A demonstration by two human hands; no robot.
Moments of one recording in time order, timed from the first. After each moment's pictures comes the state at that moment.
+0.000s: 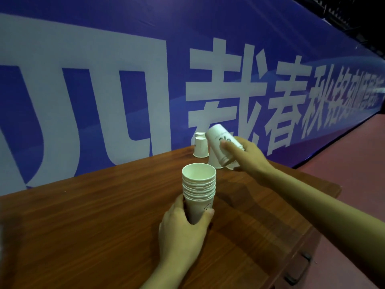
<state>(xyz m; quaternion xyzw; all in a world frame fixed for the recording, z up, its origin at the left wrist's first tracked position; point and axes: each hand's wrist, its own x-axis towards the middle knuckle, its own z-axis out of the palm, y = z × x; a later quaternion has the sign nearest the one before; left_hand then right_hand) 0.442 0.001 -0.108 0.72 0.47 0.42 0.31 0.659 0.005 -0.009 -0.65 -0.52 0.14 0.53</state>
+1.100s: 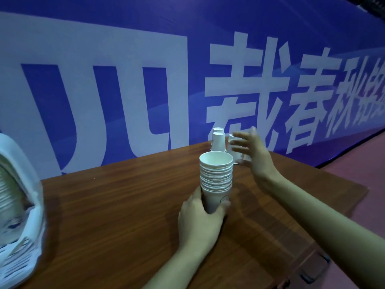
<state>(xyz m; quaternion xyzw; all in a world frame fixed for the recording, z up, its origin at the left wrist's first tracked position) 0.435 -0.006 -0.104 0.72 0.46 0.42 0.31 0.611 0.006 -0.018 -0.53 -0.47 0.25 0.66</state>
